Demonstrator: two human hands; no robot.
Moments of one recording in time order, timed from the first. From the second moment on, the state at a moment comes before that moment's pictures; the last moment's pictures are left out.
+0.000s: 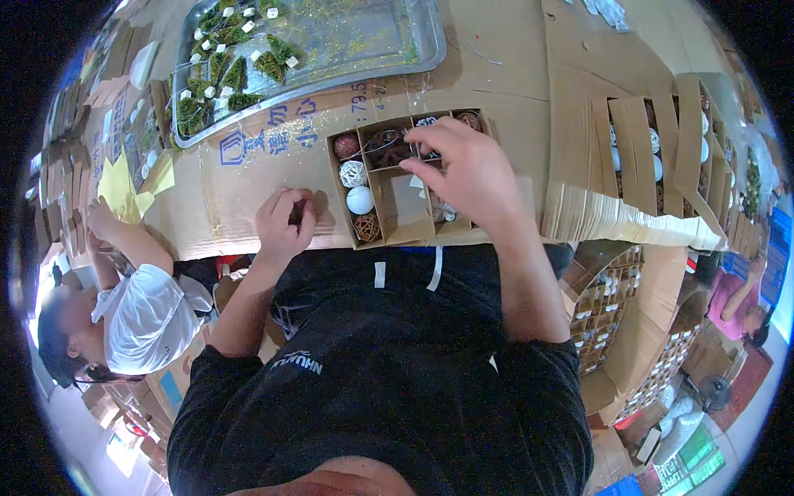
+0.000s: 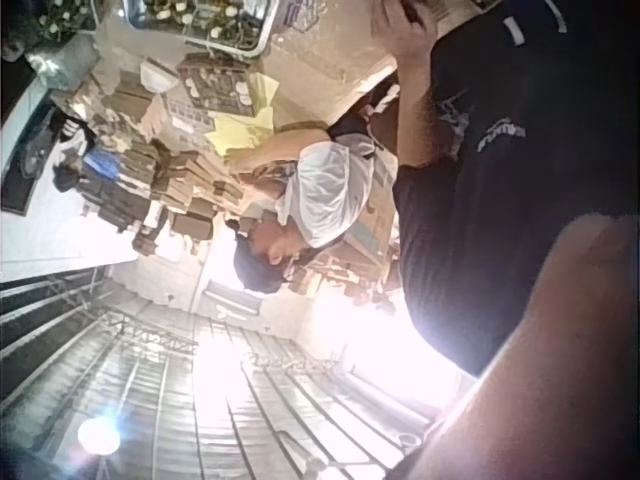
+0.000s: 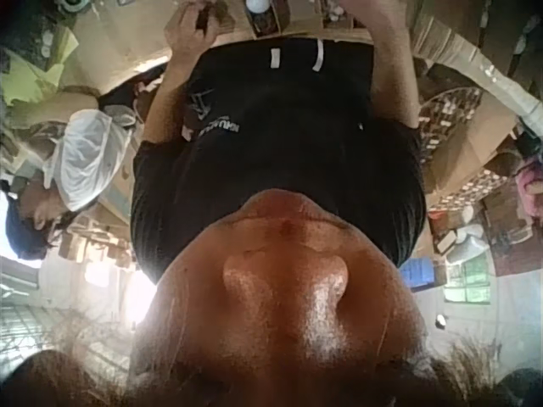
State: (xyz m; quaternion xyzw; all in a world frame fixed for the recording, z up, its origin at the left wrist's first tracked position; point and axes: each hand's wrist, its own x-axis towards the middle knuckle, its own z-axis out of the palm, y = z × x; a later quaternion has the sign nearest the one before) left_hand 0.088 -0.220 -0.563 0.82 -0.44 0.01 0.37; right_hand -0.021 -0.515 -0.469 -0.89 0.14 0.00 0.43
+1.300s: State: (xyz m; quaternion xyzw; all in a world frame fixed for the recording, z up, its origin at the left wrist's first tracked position) left_hand 0.090 -0.222 -0.563 0.82 -0.44 0.02 0.37; right_hand -0.013 -0.513 -0.493 -0.97 0.03 0.01 0.25
